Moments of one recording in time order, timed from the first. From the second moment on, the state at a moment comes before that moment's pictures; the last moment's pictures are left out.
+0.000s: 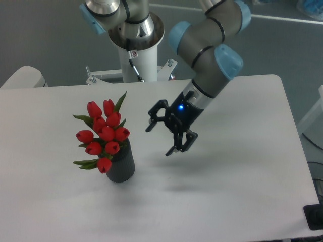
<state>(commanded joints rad) 2.66 -1.75 -1.89 -1.10 0.68 1.47</state>
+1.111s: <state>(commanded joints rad) 2.57 -1.77 -1.89 -1.06 0.55 1.32</state>
